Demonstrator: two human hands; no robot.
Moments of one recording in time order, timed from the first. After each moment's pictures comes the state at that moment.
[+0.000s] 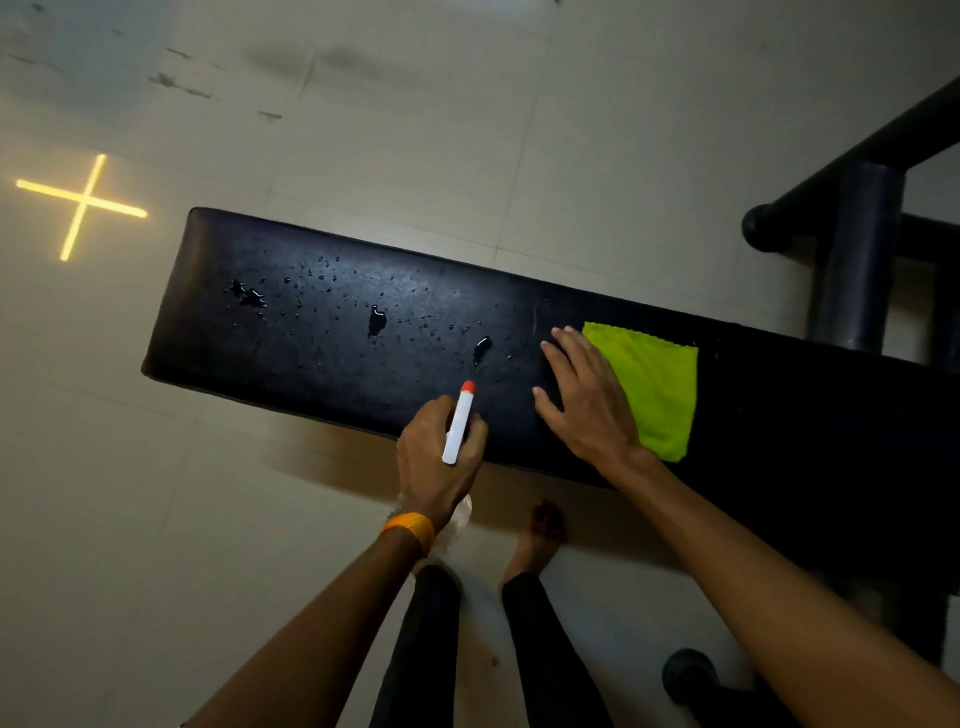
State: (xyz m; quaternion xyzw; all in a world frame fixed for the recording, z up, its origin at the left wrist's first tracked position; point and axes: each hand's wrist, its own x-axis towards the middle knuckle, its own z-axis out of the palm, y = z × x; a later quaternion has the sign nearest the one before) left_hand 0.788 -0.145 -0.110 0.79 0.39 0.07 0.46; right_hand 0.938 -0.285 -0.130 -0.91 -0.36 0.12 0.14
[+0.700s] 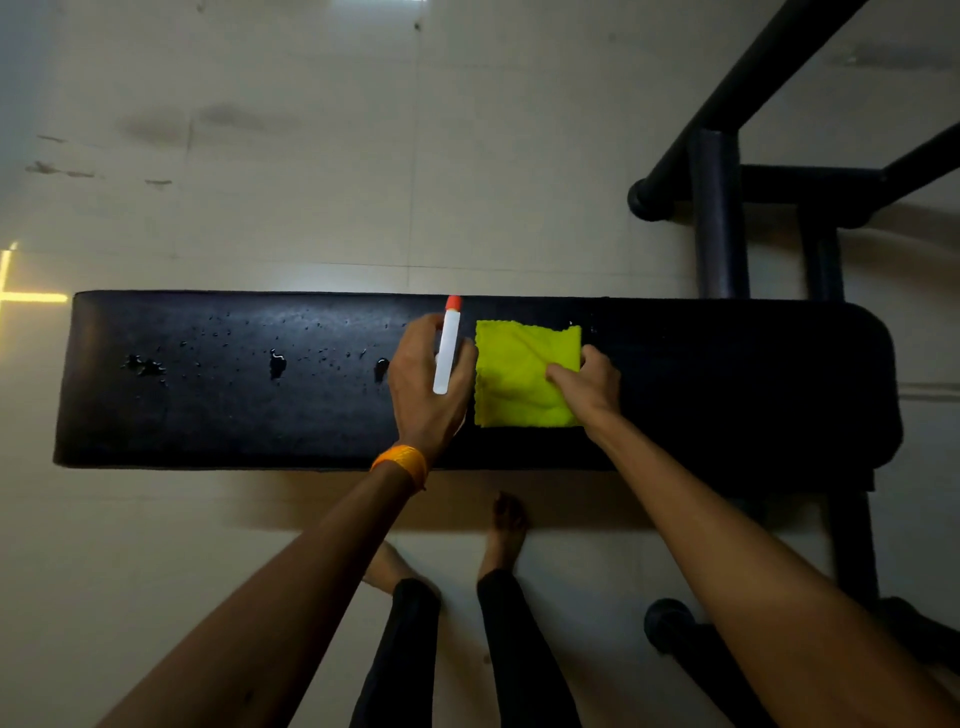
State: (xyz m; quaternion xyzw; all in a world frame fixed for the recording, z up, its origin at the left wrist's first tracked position) left_hand 0.907 -0.201 -0.044 0.82 0.24 0.16 0.49; right_hand 0.990 -0.379 -0.095 -0.87 0.19 0.26 0.36
